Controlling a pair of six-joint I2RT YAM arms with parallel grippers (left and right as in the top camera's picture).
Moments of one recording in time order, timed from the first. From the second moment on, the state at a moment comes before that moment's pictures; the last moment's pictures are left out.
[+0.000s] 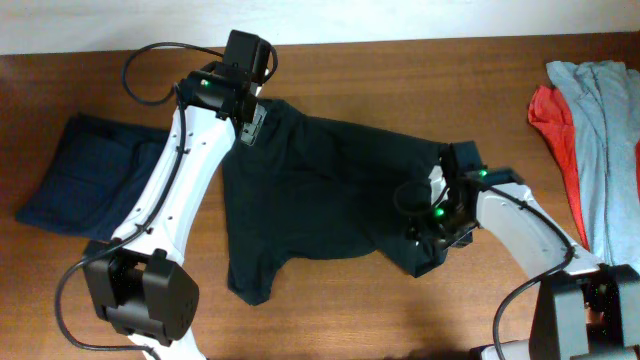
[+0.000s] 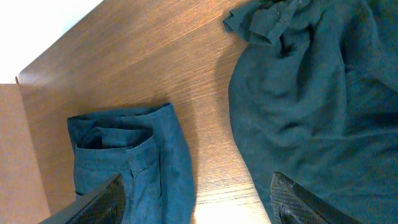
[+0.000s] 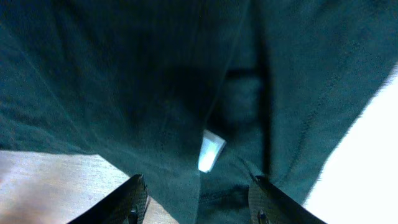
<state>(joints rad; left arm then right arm) -0.31 1.90 1.84 -1.08 -0.44 0.19 0.12 1.59 0.93 -0.85 -0.27 0.23</state>
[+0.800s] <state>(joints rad) -0.31 1.90 1.84 -1.09 -0.44 0.19 -0.08 1.45 1.21 -0.80 -0.11 0.27</state>
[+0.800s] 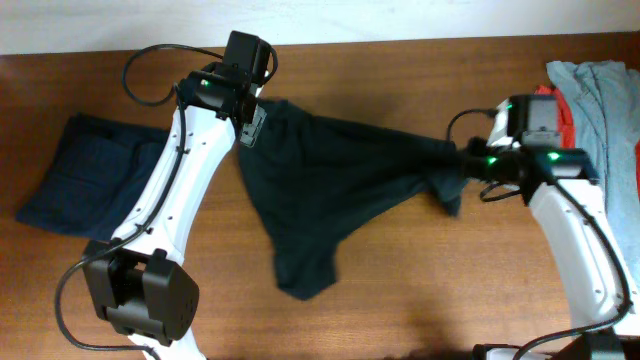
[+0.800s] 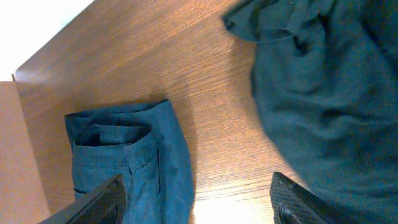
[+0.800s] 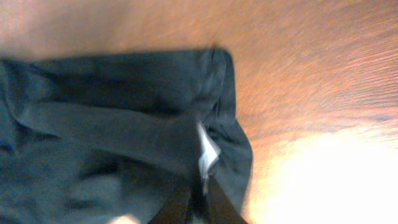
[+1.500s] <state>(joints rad) -0.56 1.89 1.61 -1.19 0.15 0.28 -0.09 1.48 1.21 -1.00 -0.09 0.27</state>
